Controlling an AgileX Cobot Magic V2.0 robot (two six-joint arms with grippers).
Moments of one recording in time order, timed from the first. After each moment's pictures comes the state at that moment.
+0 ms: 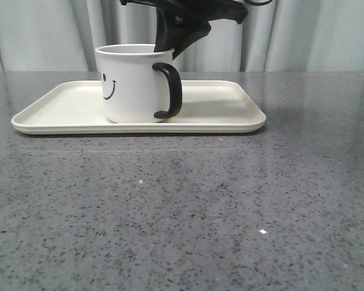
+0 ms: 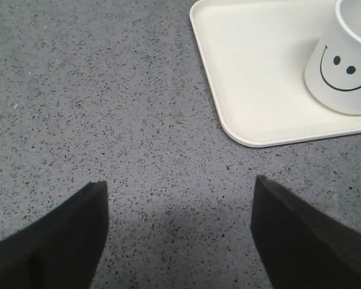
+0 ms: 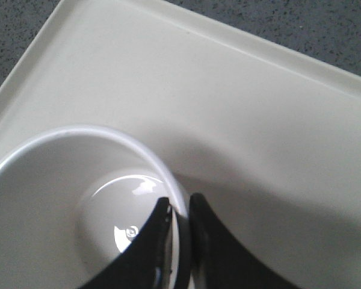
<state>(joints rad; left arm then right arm) -0.18 0.73 -0.73 -0.02 0.73 -0.10 0.59 1.87 -1.67 0.17 0.72 0.05</state>
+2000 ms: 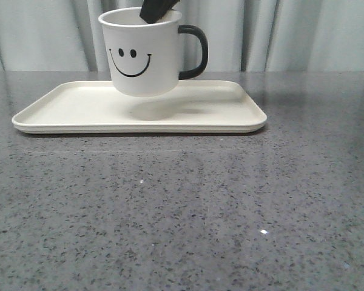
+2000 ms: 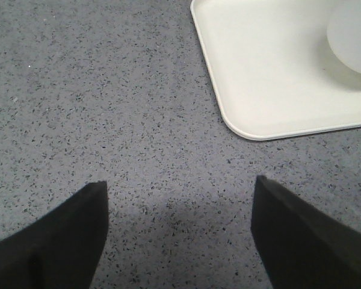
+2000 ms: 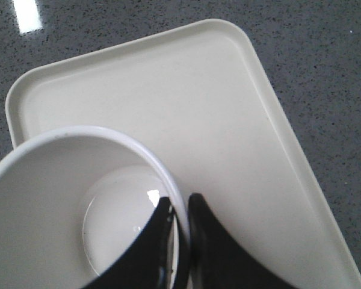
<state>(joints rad) -0.18 0.73 -0.73 -0.02 0.74 -0.10 0.47 2.13 -2.30 0.49 1.25 -0.80</state>
